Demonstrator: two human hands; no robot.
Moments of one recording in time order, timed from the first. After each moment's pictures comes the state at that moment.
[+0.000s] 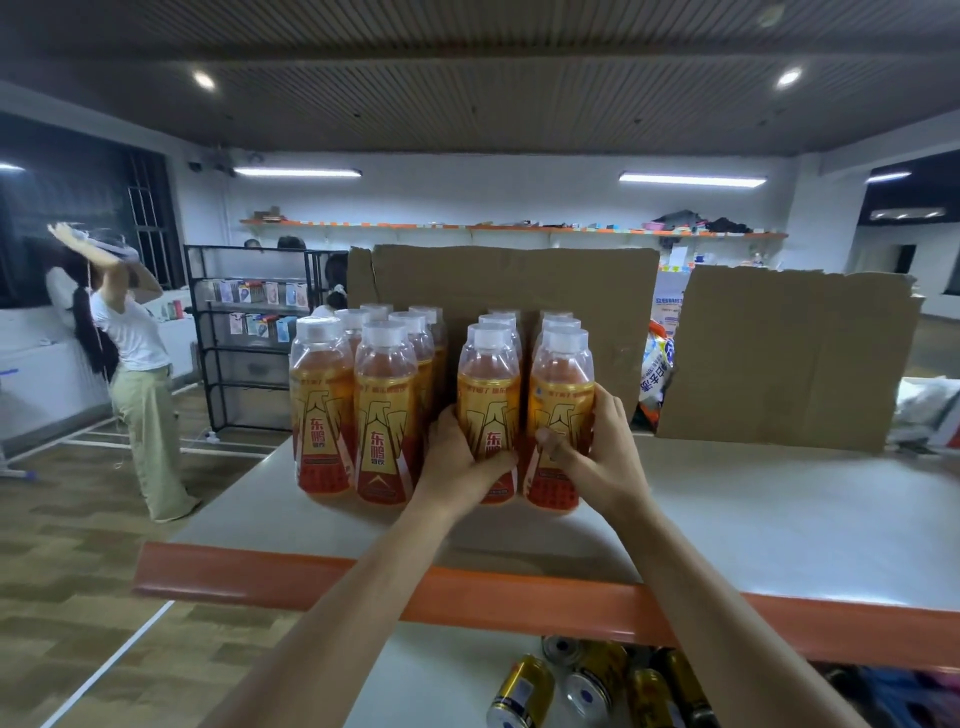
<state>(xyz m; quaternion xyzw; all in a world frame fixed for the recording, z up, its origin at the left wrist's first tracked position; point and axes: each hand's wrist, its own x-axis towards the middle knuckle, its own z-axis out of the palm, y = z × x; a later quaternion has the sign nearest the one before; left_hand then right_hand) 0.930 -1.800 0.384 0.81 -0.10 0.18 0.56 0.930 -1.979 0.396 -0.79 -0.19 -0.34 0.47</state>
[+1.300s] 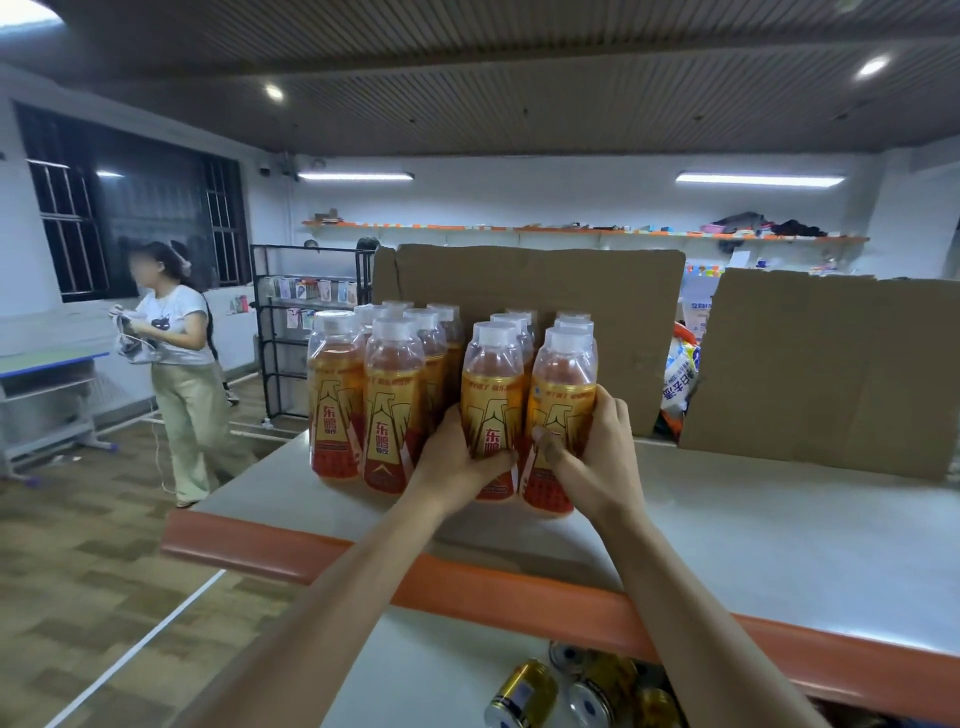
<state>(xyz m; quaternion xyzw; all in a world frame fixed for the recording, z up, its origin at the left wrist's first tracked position) 0.916 -1.803 0.394 0.85 -0.08 0.19 0.49 0.931 -1.975 0.396 -0.80 -0.17 -0.34 0.46</state>
